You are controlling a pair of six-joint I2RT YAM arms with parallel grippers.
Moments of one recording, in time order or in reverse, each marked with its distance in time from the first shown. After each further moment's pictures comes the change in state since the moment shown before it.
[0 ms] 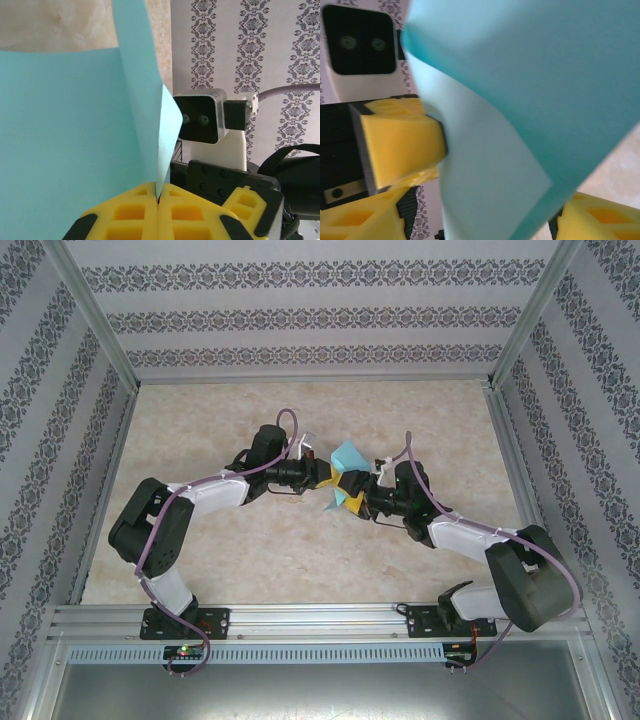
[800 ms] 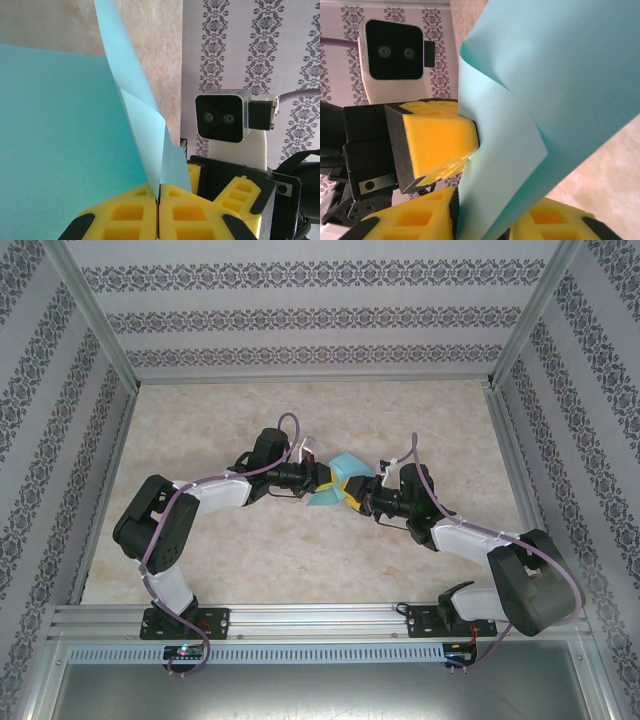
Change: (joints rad) left arm 0.000 0.033 -0.010 0.004 0.004 -0.002; right arm -0.023 -0.025 -0.035 0.019 -0.001 0.026
